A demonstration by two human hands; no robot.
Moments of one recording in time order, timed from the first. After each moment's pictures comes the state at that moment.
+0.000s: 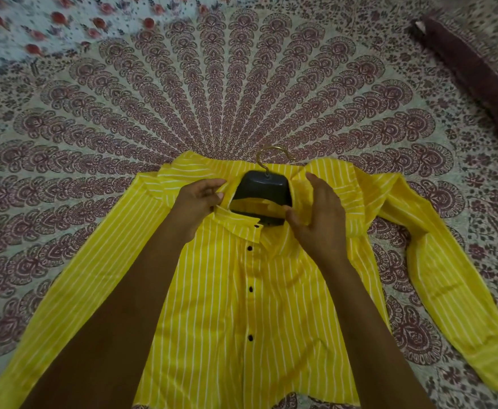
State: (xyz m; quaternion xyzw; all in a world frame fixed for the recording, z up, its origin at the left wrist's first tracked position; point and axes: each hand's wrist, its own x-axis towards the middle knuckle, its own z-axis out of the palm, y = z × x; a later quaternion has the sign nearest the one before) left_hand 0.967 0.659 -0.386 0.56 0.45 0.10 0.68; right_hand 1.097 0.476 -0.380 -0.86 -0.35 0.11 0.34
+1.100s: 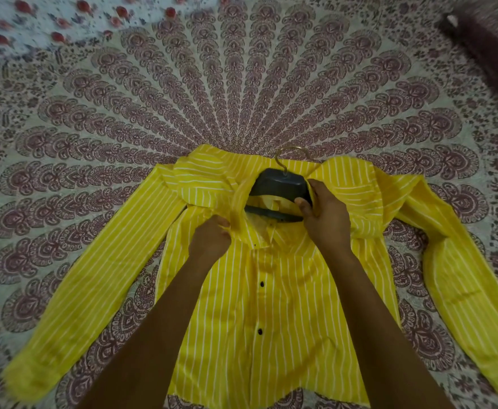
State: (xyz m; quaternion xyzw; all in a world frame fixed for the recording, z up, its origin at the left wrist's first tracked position) left_hand 0.927 0.615 -0.420 0.73 0.55 -0.06 0.40; right_hand 1.097 0.495 -0.394 -0.87 -0.31 0.18 0.33
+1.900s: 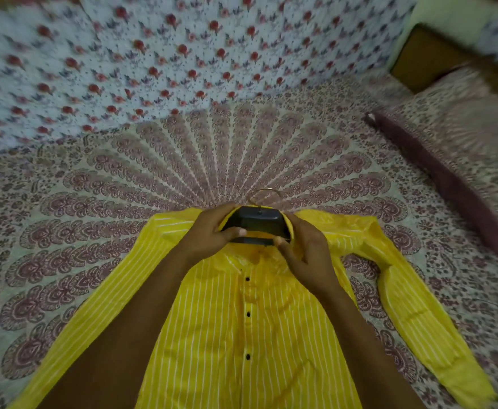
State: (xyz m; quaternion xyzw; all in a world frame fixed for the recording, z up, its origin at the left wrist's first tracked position) left_hand 0.947 0.622 -0.270 0.83 0.21 0.10 0.50; right_hand 1.072 0.450 -0.293 -0.80 -0.44 0.10 0.40
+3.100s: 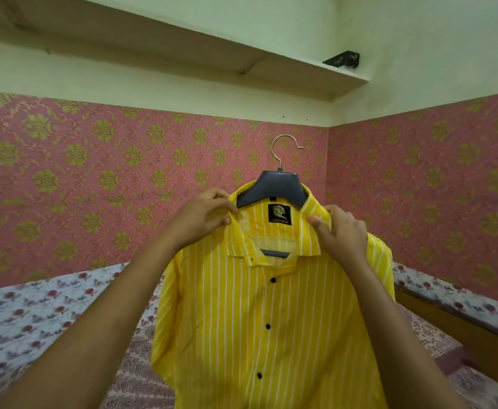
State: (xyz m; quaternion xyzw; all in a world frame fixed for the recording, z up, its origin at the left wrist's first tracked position) left_hand 0.796 0.514 0.216 0.93 -0.01 0.36 0.09; right_hand 0.973 0.295 0.174 -0.79 -0.33 -0.37 0.35
